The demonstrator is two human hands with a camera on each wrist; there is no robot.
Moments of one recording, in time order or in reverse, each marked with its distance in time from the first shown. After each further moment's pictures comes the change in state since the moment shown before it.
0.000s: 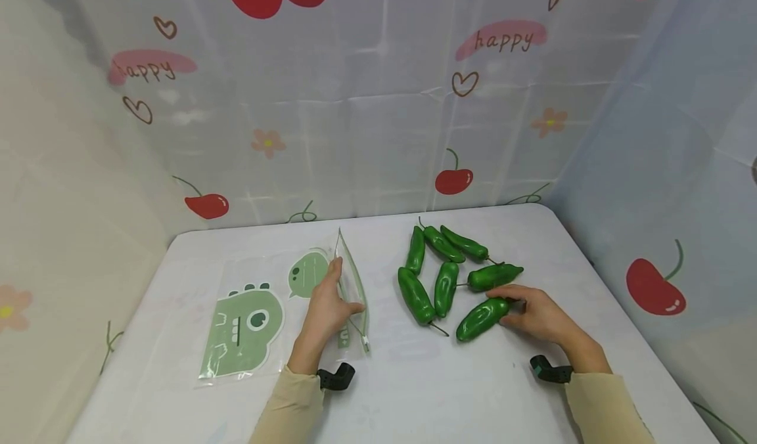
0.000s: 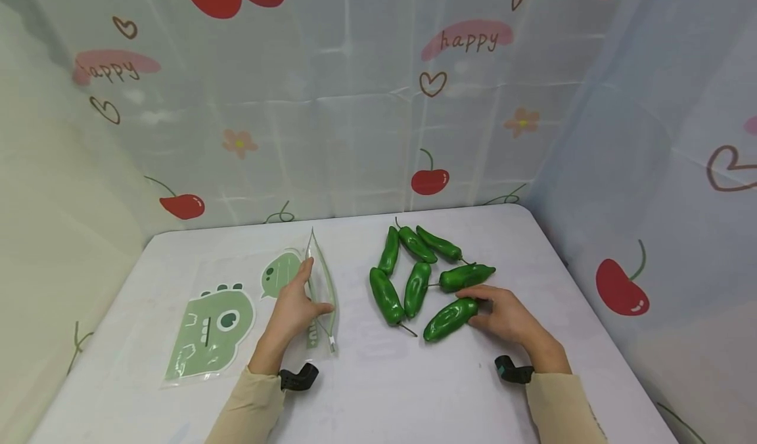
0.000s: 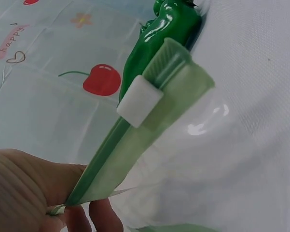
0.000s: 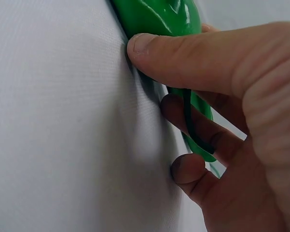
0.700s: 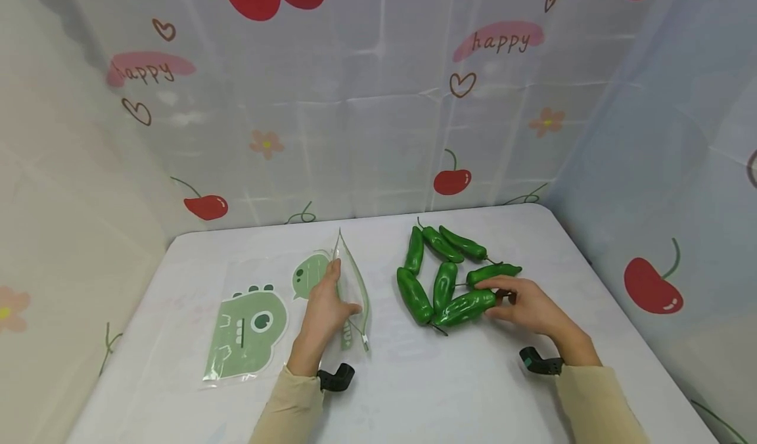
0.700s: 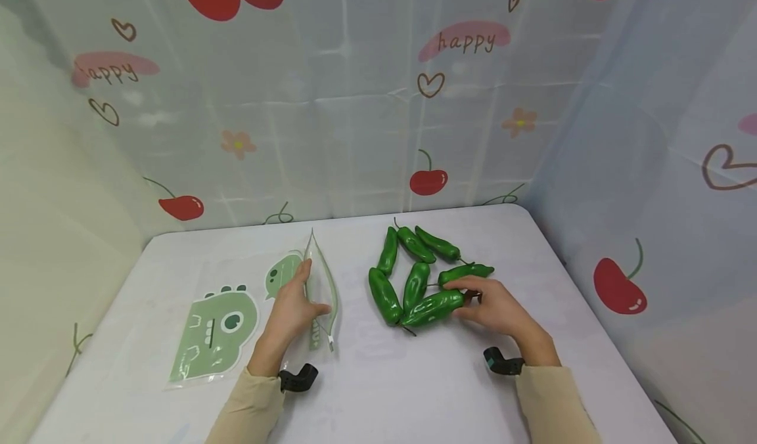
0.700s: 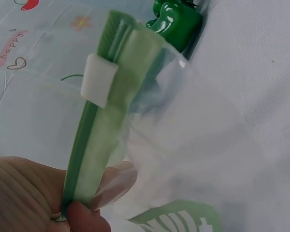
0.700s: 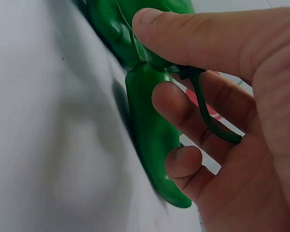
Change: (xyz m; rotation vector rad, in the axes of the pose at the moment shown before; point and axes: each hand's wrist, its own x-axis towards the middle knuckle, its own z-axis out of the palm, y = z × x) left_hand -0.002 0.004 -0.002 0.056 0.024 0.006; right_hand 0.008 -0.025 -0.009 0.081 0.014 -0.124
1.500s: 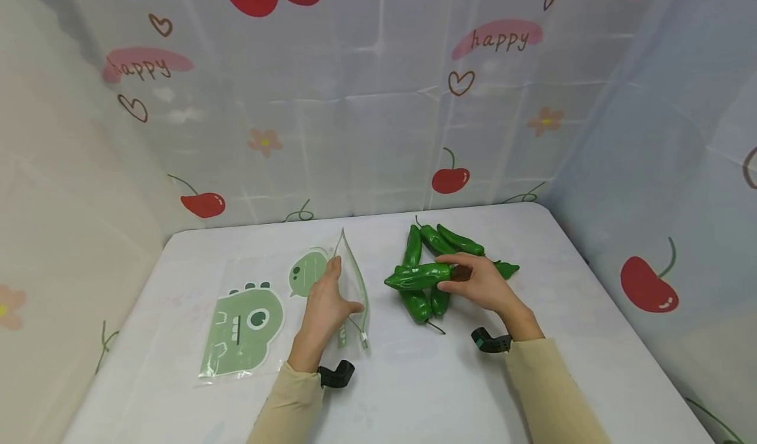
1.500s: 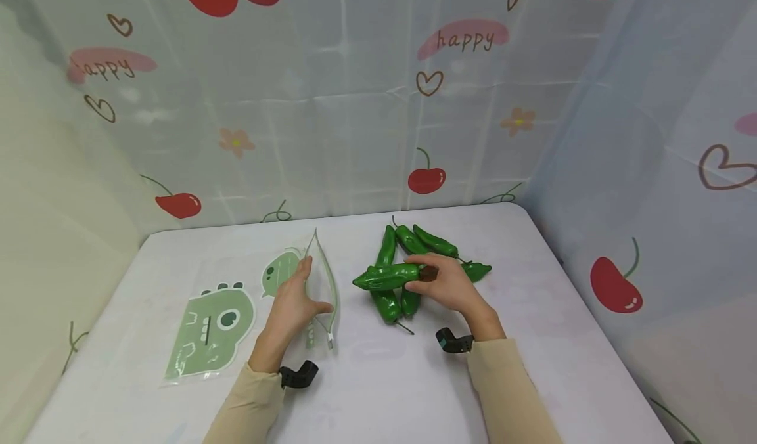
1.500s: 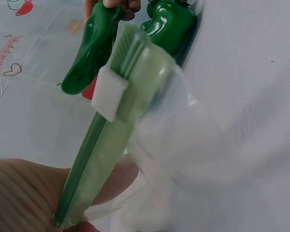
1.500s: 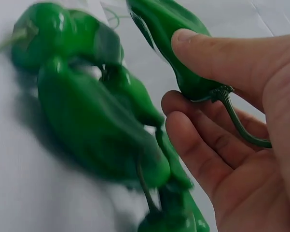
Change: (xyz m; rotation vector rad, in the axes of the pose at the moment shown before) left_hand 0.001 0.008 0.002 0.071 0.005 0.012; right_hand 0.057 -0.047 0.033 0.190 0.075 0.023
